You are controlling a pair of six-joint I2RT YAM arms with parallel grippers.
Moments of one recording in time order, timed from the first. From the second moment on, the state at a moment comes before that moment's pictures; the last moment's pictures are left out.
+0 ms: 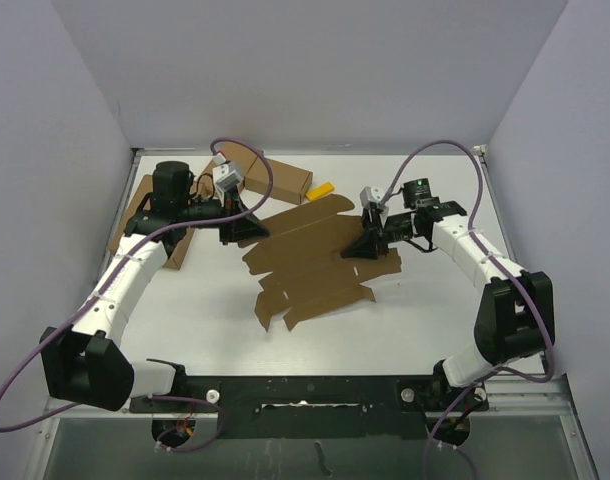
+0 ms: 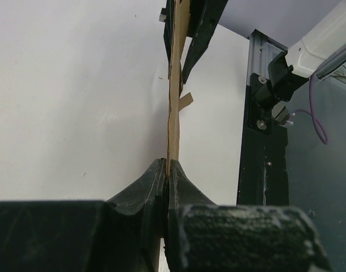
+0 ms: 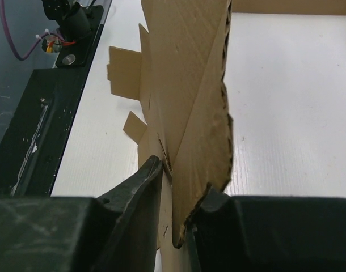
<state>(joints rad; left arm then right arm) -0.22 1.31 1.16 -0.38 1.15 0.11 0.23 1.53 1.16 -0.67 -1.32 -0.90</state>
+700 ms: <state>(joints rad) -0.15 1.31 1.06 -0.29 1.07 0.06 0.12 1.54 1.15 -0.60 -1.21 -0.80</state>
